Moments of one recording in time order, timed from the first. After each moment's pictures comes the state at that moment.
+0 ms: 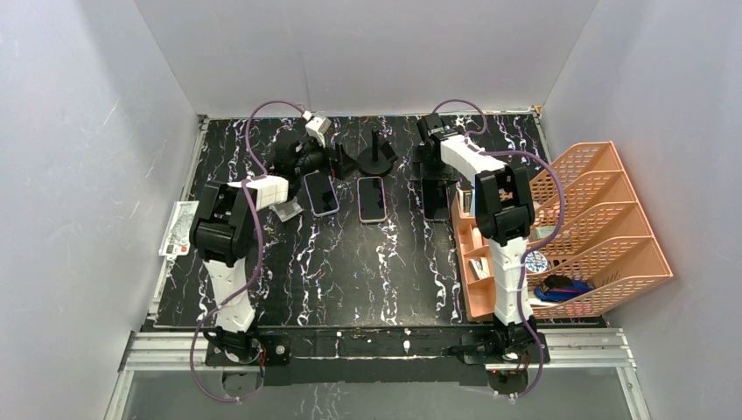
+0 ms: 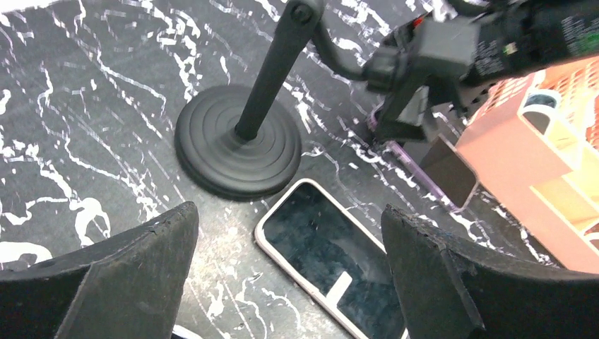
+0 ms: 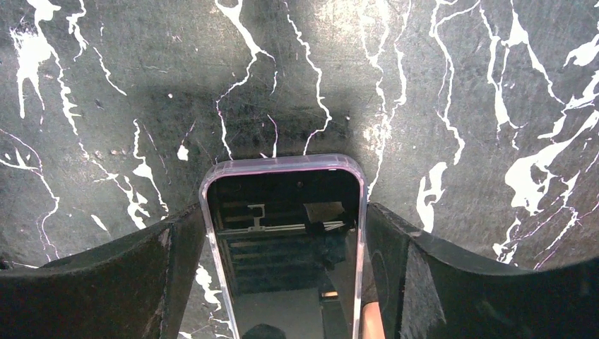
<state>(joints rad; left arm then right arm) -0.26 2.02 1.20 0.53 0.65 -0.20 0.36 2.26 1.82 -0.76 0.21 0.34</state>
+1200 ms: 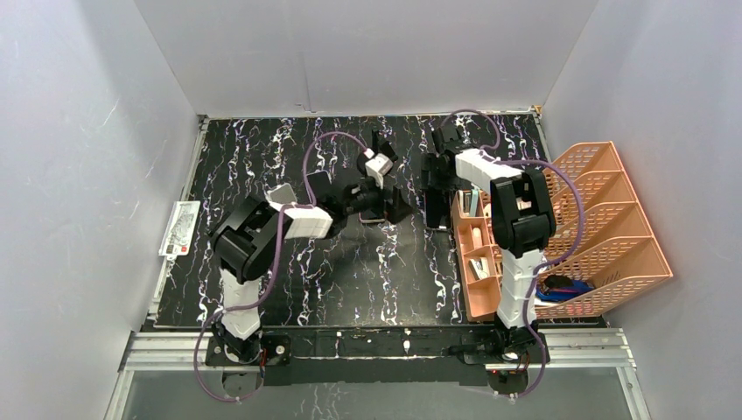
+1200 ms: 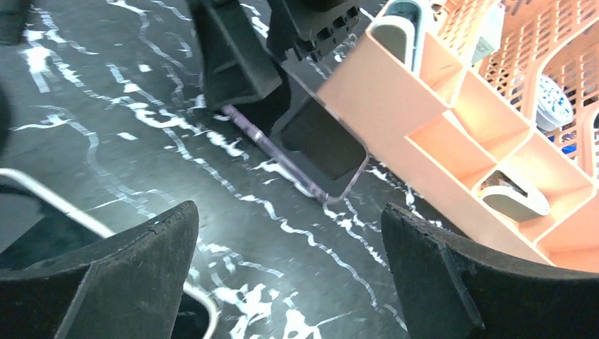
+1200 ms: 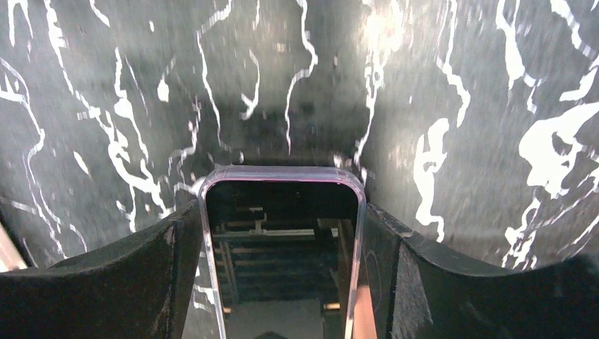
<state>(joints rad) -0.62 1.94 1.03 0.62 0.44 -0.28 0.32 2.09 1.54 -0.52 0.10 0.31</state>
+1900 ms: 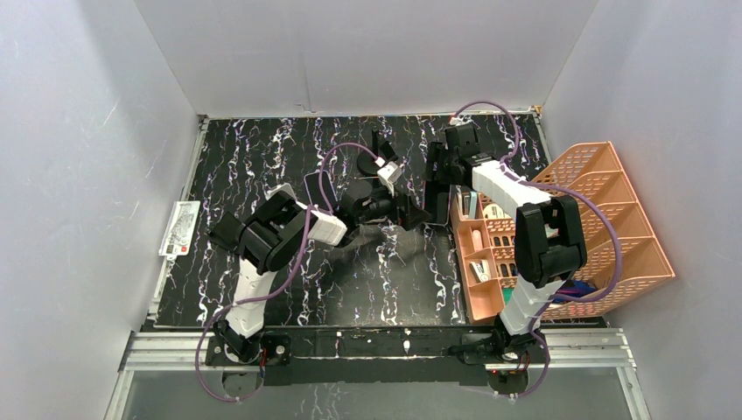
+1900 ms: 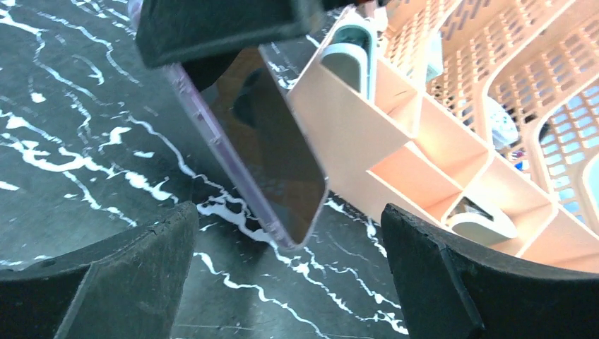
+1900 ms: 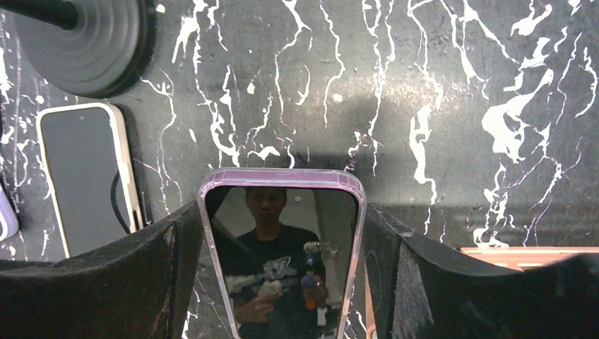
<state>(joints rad) -0.73 2.13 1.06 0.93 0.45 -0.43 0.32 1.76 1.29 -0.35 0.06 0.36</state>
